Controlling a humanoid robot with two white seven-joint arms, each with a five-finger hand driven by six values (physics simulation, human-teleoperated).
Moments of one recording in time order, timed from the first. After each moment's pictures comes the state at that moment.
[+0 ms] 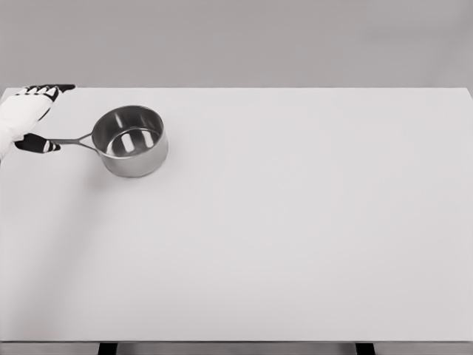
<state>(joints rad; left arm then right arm) -0.34 0.78 -0.29 -1.51 -0.50 0.00 -0.21 -0.05 0.00 0.16 0.18 0.07 -0.30 0.19</state>
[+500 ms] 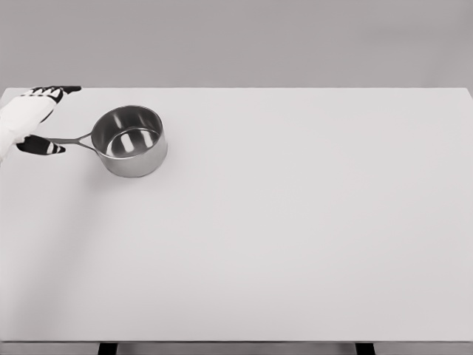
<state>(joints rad) -0.32 0.81 -0.29 -1.55 -0.42 -0.06 -0.21 -0.05 0.00 0.16 0.18 0.07 -0.30 0.19</state>
